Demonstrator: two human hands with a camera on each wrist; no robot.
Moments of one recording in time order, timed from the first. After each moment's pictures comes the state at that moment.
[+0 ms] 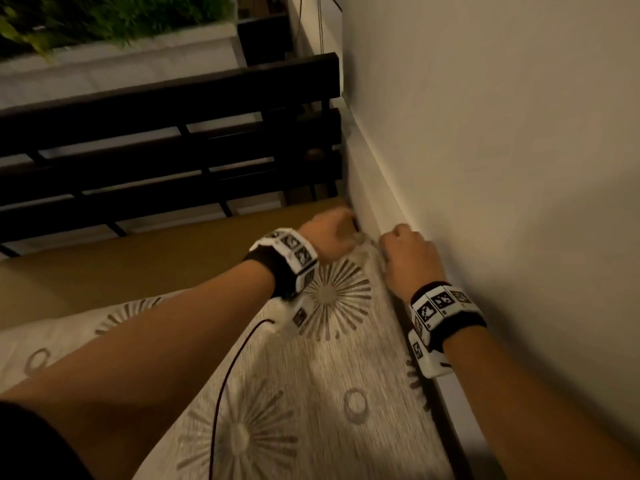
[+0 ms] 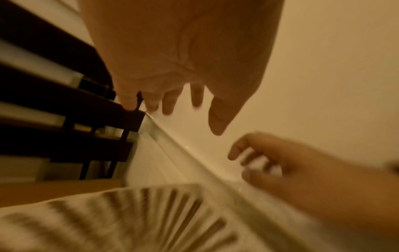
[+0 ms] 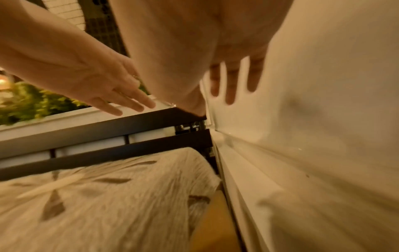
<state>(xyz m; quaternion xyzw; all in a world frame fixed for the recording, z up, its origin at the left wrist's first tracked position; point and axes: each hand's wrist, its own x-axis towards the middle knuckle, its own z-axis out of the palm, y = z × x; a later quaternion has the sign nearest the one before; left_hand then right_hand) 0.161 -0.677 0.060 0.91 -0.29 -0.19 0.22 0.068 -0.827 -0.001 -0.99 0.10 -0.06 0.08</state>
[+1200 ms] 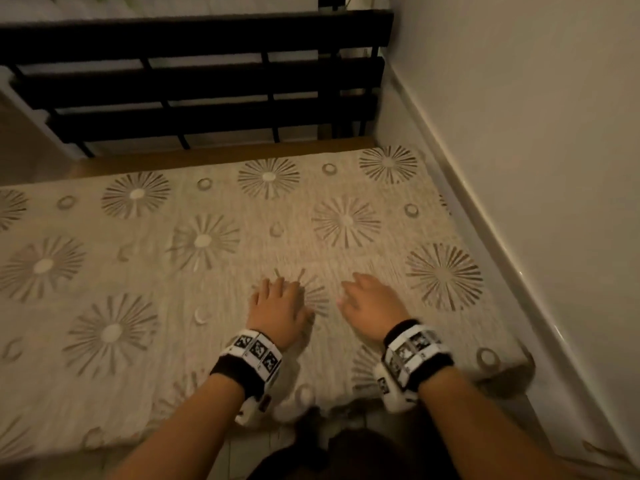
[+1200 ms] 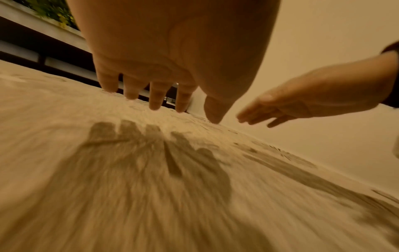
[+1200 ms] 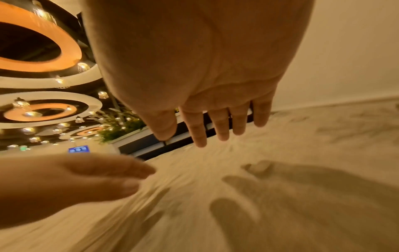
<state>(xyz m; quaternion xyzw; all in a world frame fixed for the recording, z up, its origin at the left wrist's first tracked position) -0.223 -0.274 0.000 0.96 -0.19 -0.17 0.09 -0.275 -0.468 0.046 -0.96 0.04 0.21 0.16</state>
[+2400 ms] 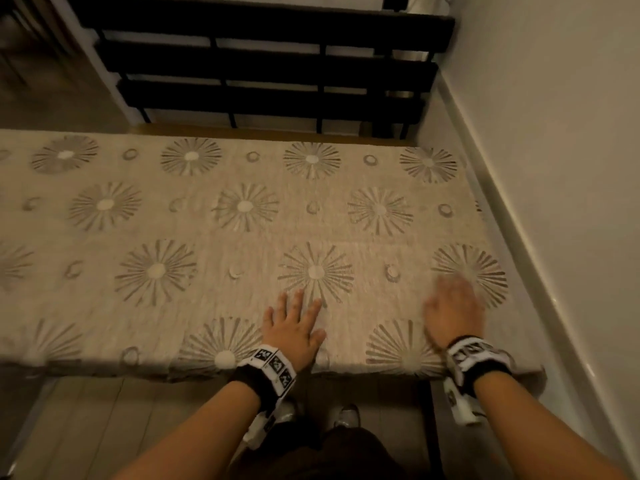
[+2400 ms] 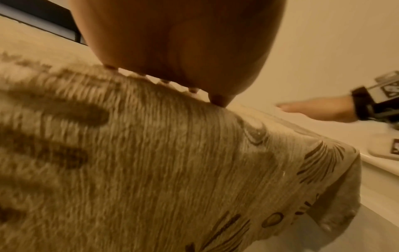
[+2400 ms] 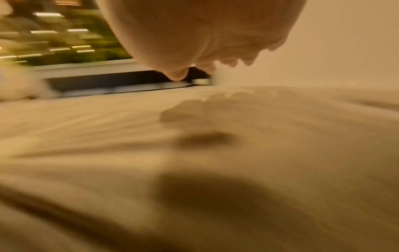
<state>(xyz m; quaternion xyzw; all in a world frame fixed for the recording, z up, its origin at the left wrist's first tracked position) -0.314 -0.241 -0.032 0.95 -0.16 -0.24 0.06 -0.334 -0.536 0.002 -0.97 0.22 0.09 0.08</state>
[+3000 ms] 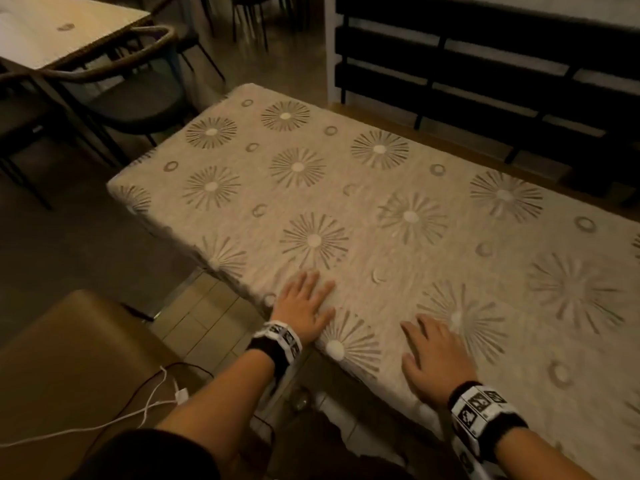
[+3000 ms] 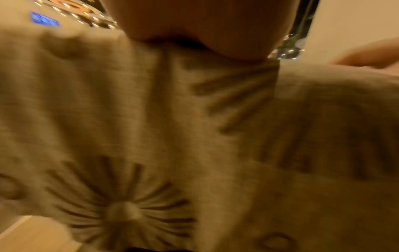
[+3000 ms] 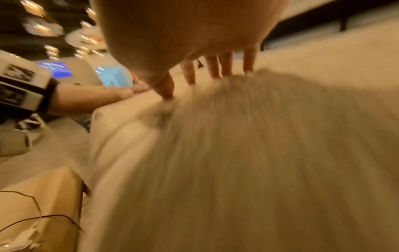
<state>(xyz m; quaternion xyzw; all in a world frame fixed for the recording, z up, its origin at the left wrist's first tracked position) -0.315 -0.050 -0.042 0.98 0.06 -0.16 0.10 -0.278 -0.333 -0.013 -0.94 -0.26 0.20 0.03</state>
